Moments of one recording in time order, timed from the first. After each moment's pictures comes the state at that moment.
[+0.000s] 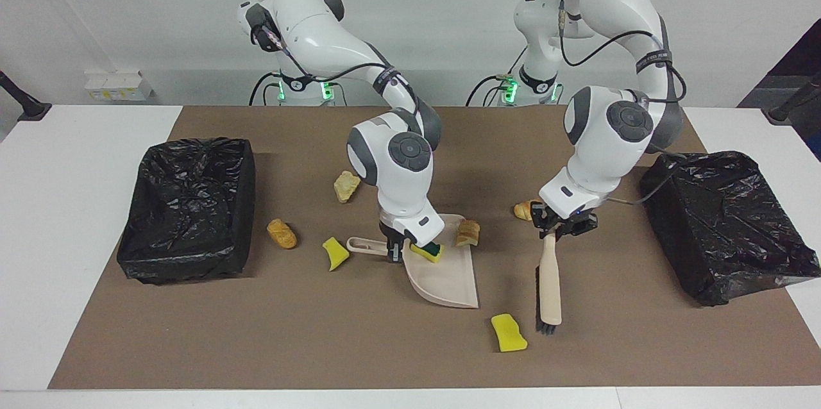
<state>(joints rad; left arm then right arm) -0.24 0.60 -0.07 -1.41 0.05 2.01 0.05 0.35 0.80 0.20 -1.11 -0.27 1.87 -0.97</state>
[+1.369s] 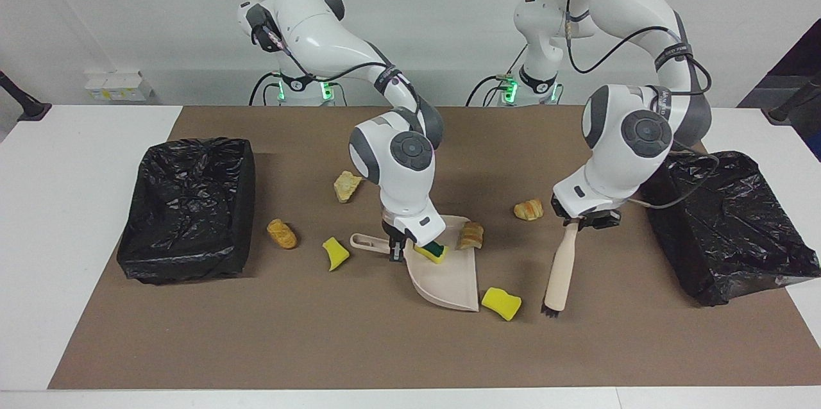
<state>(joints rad) -0.13 0.43 -0.06 -1.47 0.07 1.83 0.24 0.35 0.80 0.21 -1.11 -0.27 1.87 -0.89</state>
